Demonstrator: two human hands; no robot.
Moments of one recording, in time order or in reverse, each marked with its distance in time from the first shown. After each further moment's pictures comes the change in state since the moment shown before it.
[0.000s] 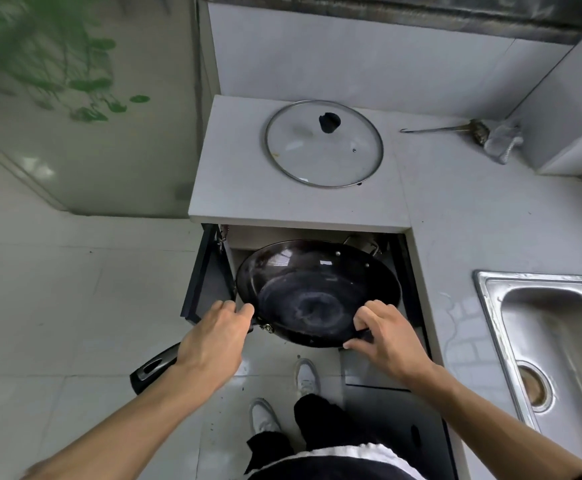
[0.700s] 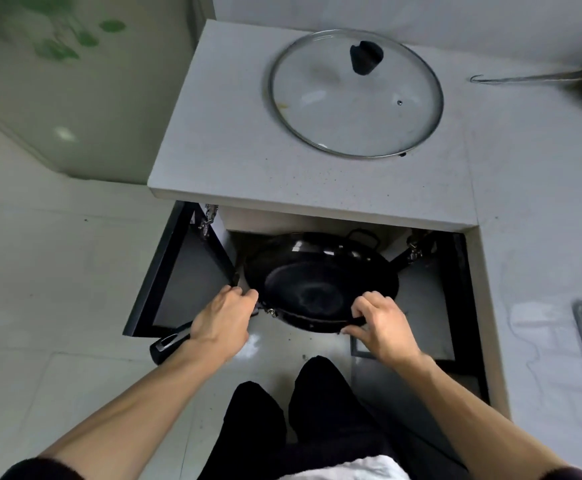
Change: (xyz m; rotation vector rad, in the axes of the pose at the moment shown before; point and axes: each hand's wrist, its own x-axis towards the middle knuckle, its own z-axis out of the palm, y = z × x) left_hand 0.158 -0.019 0.151 -0.034 -0.113 -0.176; right_hand 0.105 0.123 0.149 0.042 -0.036 0.021
